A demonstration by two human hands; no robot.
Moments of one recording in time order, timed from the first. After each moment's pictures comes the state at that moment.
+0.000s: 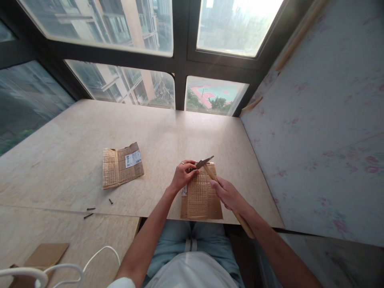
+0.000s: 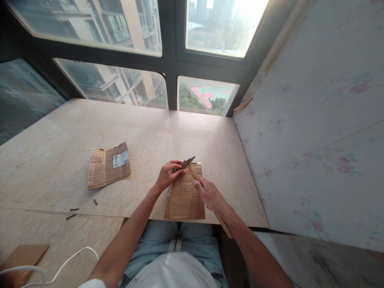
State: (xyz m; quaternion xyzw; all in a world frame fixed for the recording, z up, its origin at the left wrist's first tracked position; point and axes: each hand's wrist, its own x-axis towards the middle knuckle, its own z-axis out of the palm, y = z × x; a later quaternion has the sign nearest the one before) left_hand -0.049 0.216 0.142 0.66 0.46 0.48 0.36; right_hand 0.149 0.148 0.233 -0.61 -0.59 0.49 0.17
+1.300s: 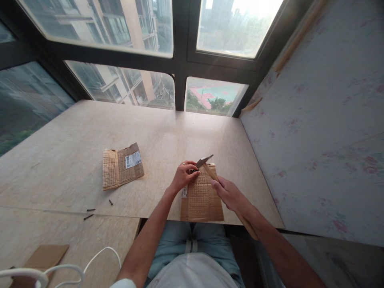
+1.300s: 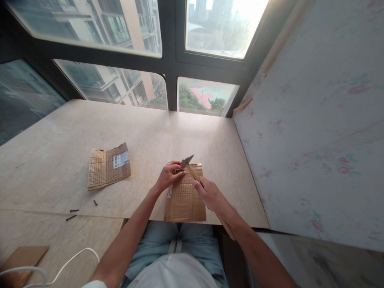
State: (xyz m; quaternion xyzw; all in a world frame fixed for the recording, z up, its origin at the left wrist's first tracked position) left_hand -0.050 0.218 0.142 0.67 0.46 0.45 0.36; right_hand 0.147 0.148 0.245 -0.61 -0.63 0.45 0.17
